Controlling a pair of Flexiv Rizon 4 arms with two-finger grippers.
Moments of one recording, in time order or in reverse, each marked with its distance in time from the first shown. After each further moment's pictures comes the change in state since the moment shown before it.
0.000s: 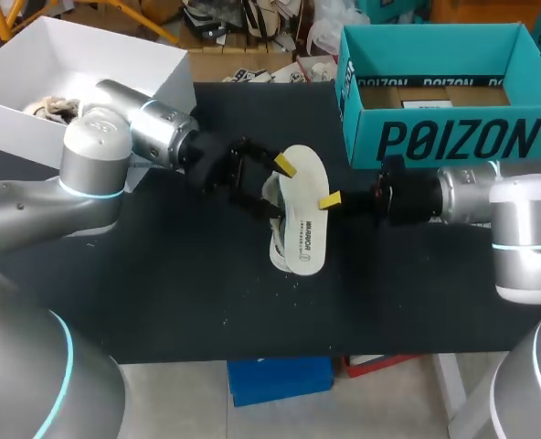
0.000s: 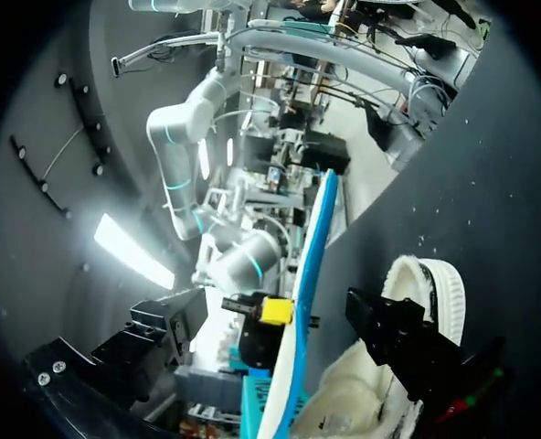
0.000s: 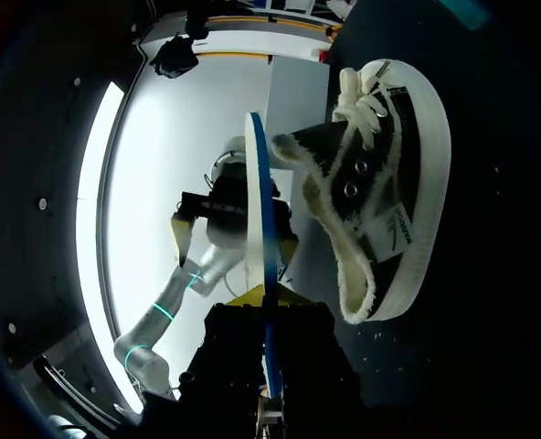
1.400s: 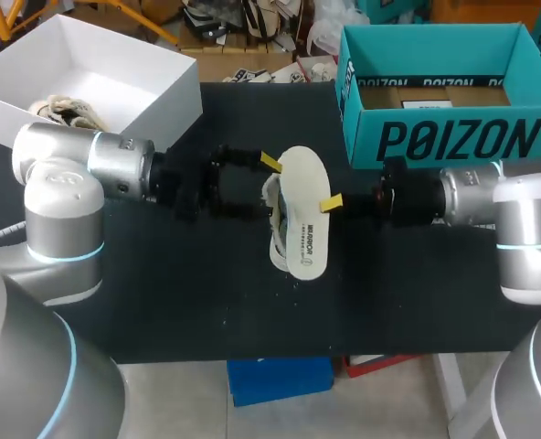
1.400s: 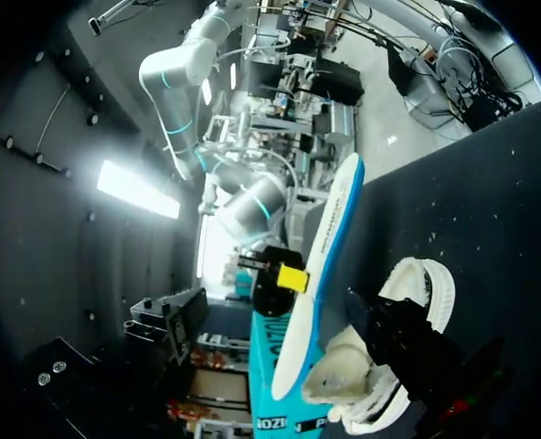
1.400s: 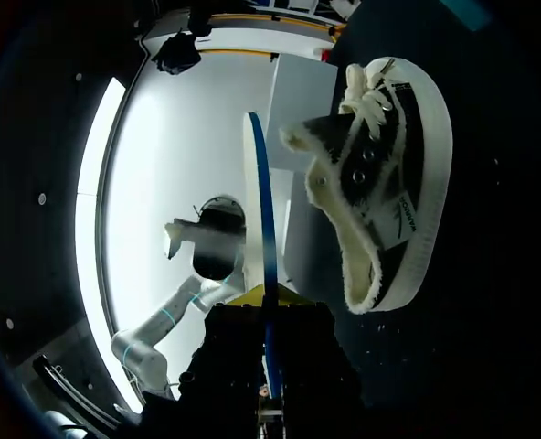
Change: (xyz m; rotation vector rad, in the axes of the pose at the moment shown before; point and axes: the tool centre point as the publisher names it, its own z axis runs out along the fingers) left arm -0.019 -0.022 -0.017 -0.418 -0.020 -0.012; right arm 0.005 -0.010 -0.001 0.007 -0.006 -0.015
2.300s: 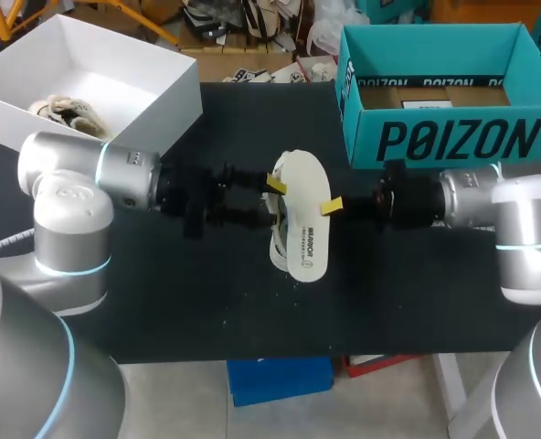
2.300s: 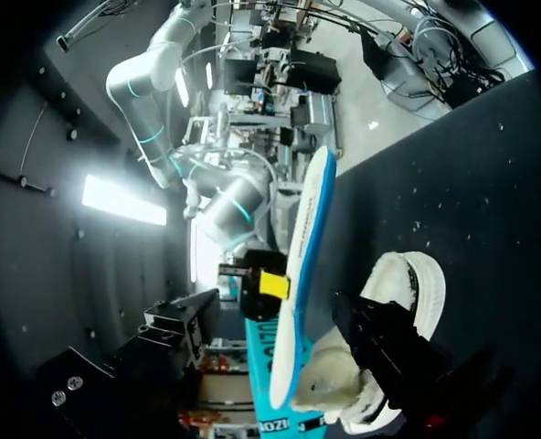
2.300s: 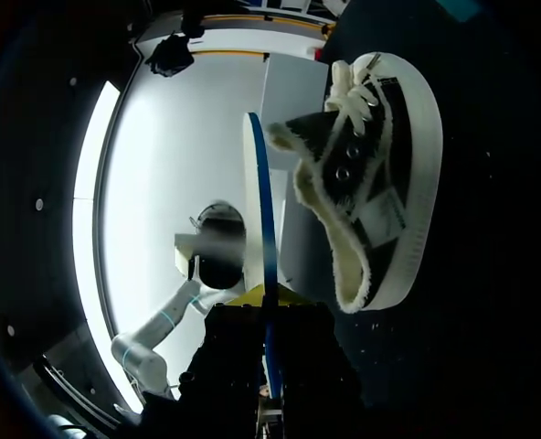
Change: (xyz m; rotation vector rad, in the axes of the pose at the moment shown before) left arm 0.024 -0.004 0.011 -0.007 0.055 0.098; right arm -0.009 0.001 0.000 0.002 -0.014 0.024
